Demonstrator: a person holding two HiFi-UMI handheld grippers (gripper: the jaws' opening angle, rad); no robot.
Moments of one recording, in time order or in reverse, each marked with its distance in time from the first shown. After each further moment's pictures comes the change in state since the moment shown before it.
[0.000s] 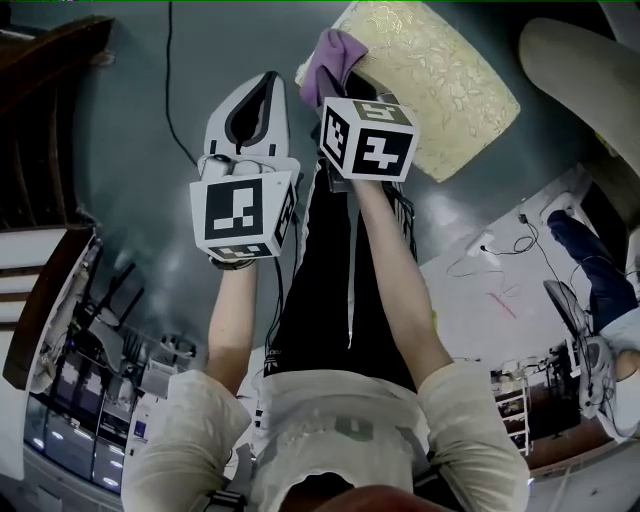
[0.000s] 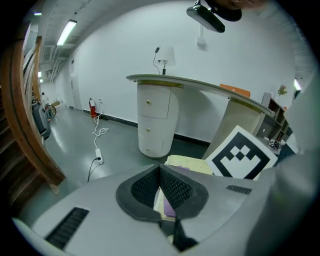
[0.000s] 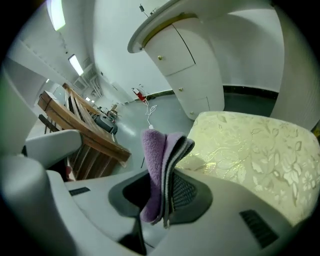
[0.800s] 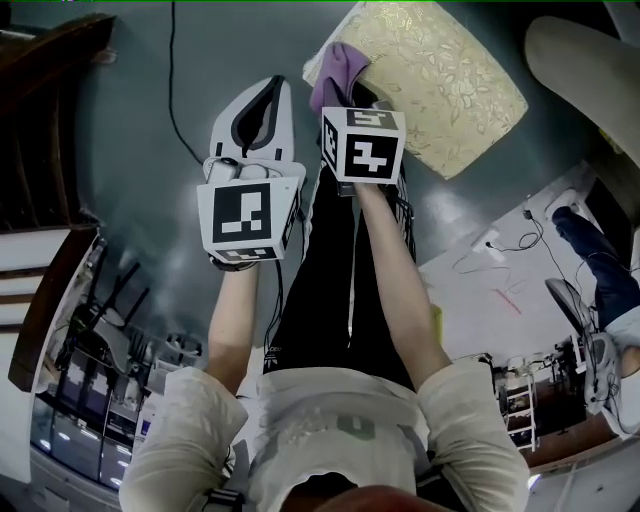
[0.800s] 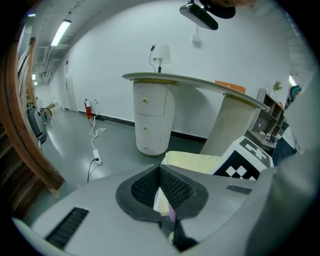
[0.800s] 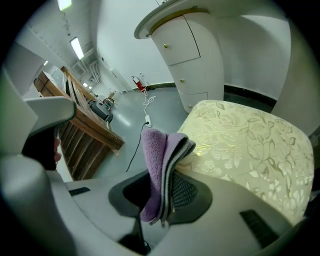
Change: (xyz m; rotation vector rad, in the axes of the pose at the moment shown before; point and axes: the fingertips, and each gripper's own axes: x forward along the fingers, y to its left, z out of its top) left arm -0.006 0.003 -0.009 0.044 0.024 -0.032; right arm 0.008 -0.005 -0.037 -0.081 0.088 -0.089
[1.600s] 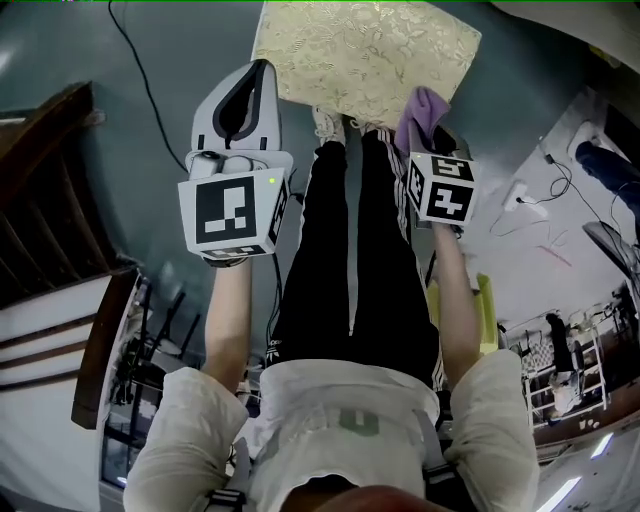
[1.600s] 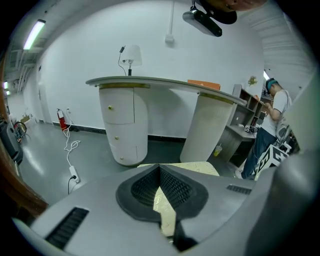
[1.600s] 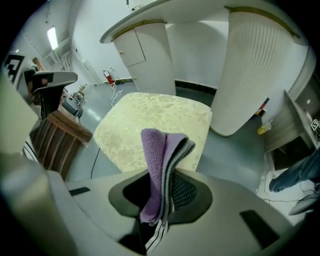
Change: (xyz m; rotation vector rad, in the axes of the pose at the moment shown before) left arm 0.029 -0.098 0.043 0.173 -0.035 -0.194; right arm -0.140 -0.185 -0.120 0.115 0.074 -0.299
